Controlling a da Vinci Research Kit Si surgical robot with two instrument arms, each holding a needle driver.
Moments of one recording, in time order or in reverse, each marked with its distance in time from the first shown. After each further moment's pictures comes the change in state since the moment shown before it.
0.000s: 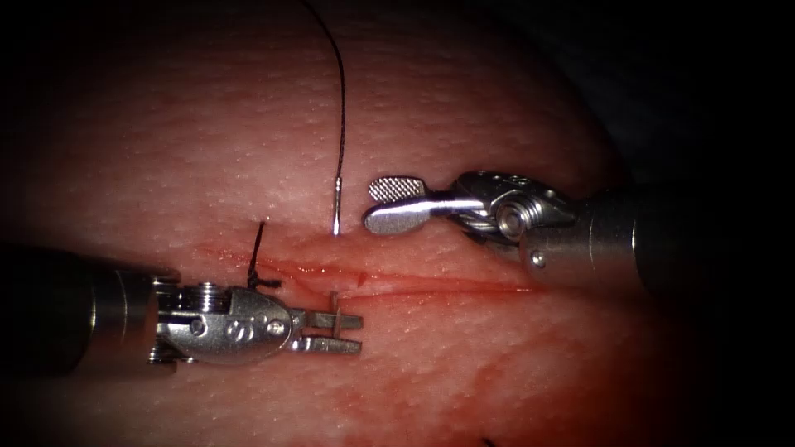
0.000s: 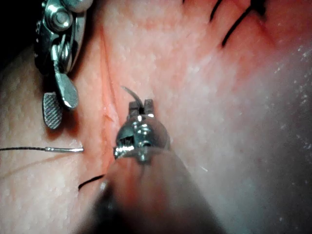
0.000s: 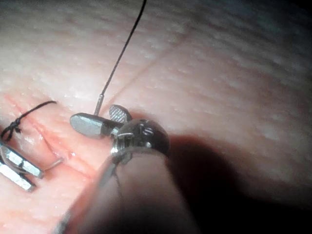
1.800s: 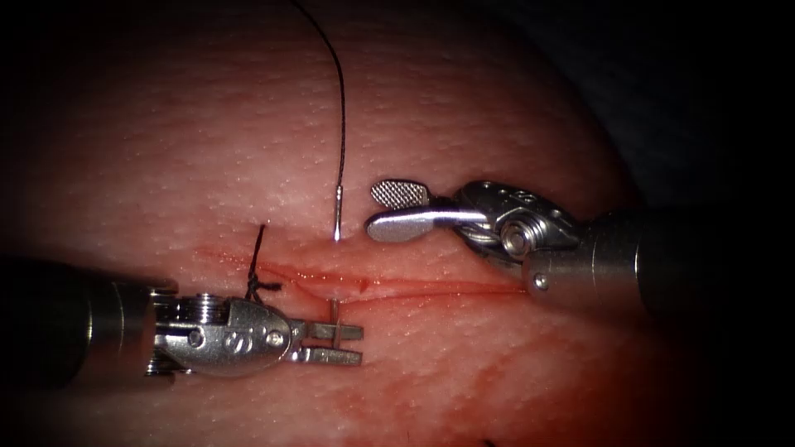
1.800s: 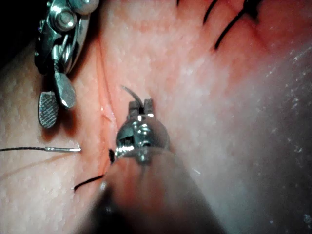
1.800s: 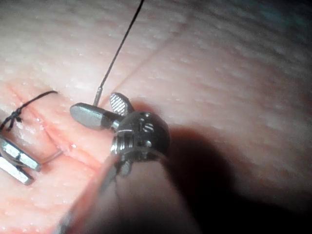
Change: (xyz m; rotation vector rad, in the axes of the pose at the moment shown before) right arm 0.000 0.000 -0.001 0.001 0.093 -0.059; left arm 0.001 0.002 0.000 -0.007 0.004 0.011
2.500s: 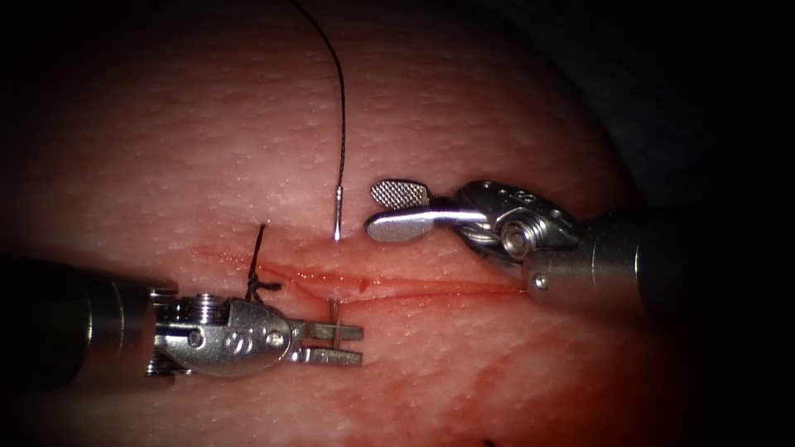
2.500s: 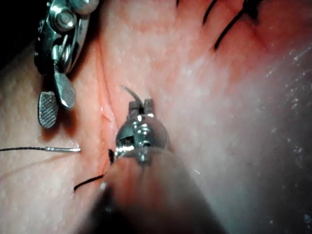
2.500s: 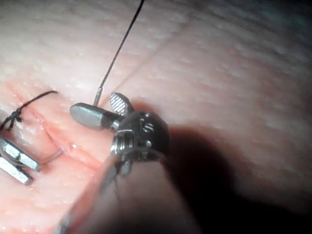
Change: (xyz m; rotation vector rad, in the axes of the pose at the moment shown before) right arm 0.000 0.000 0.000 0.000 0.000 0.000; left arm 0.000 0.000 0.000 0.000 0.000 0.000
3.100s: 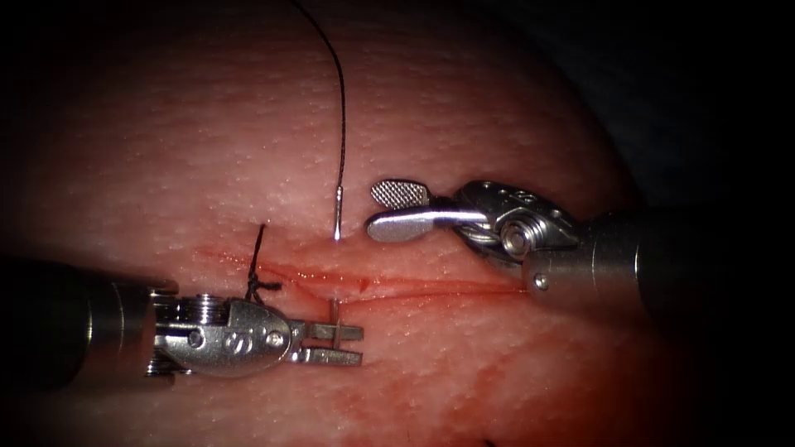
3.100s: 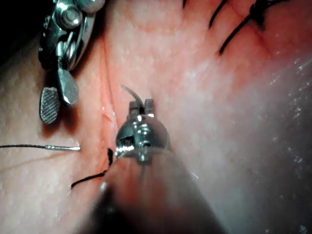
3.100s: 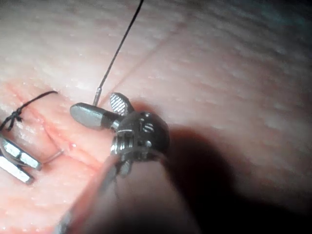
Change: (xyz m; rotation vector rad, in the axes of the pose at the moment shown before) right arm 0.000 0.000 0.000 0.000 0.000 0.000; left arm 0.000 0.000 0.000 0.046 -0.013 -0.091
